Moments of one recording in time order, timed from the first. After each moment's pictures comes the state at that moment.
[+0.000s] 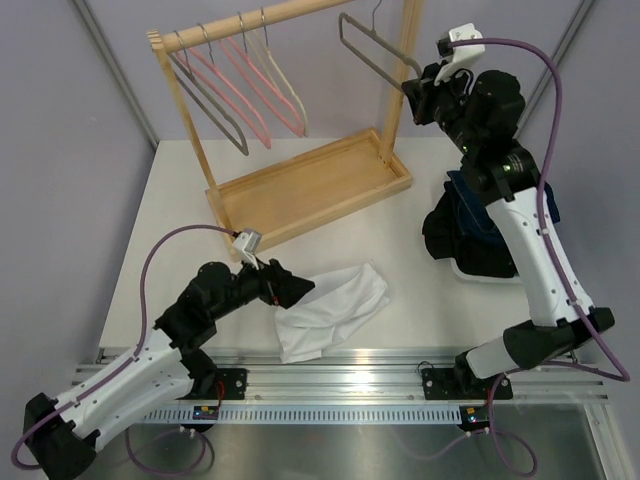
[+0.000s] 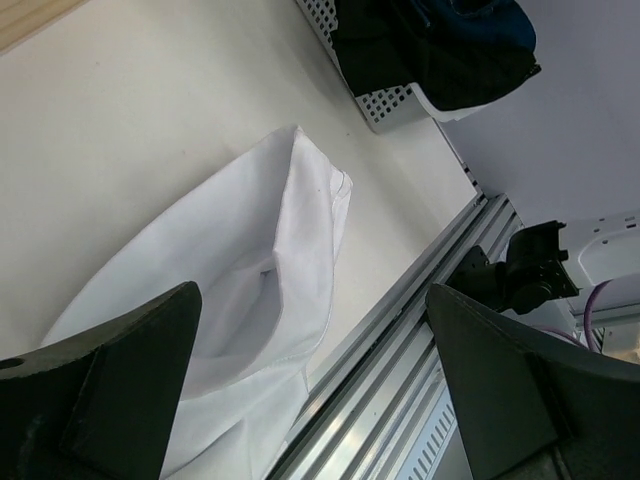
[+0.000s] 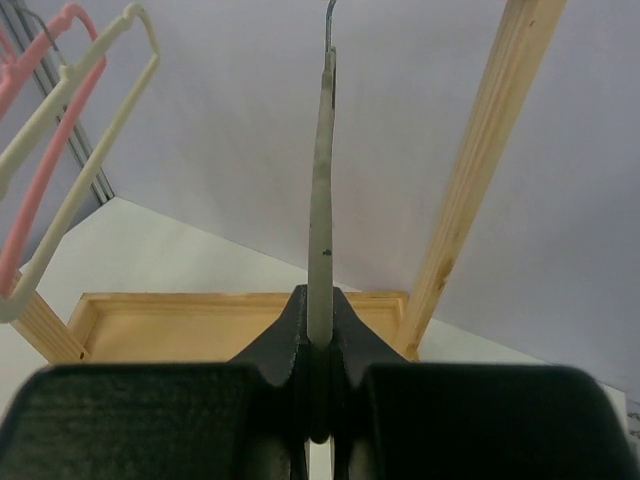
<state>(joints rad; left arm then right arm) -0.72 0.65 0.43 0.01 0.20 -0.64 0.36 1.44 1.86 -0.33 -0.08 -0.04</state>
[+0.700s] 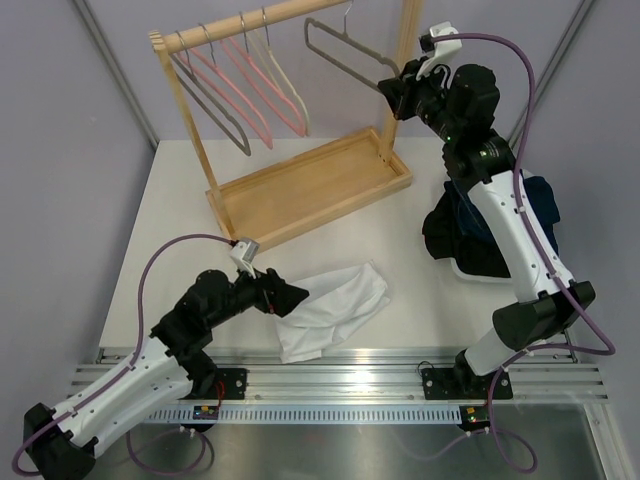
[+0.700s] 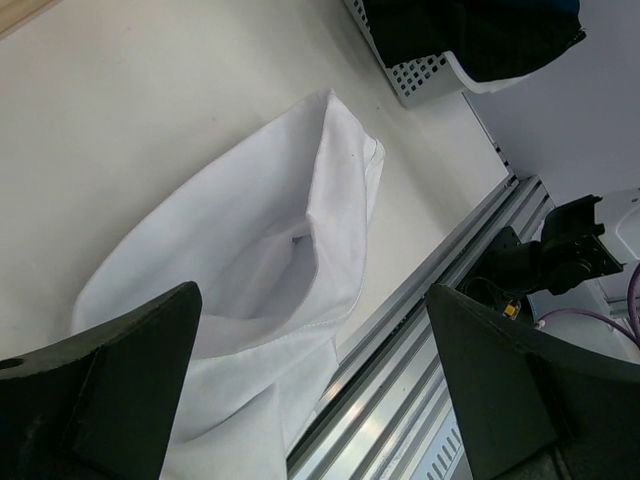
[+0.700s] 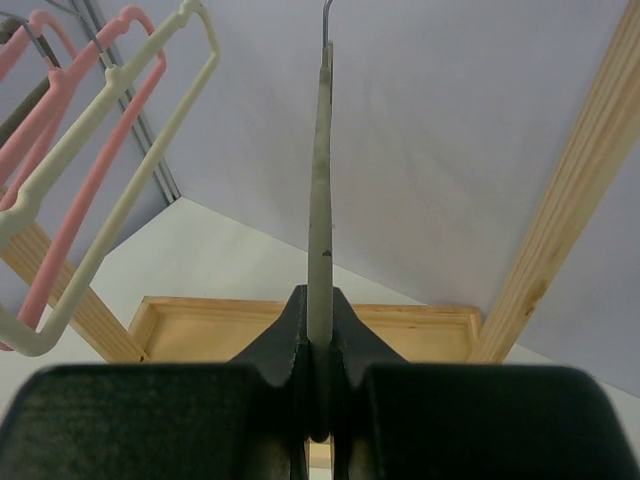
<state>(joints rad) -0.72 0.55 0.37 -0.08 0.18 -0.60 0.36 1.59 1.88 -0.21 -0.21 0.07</state>
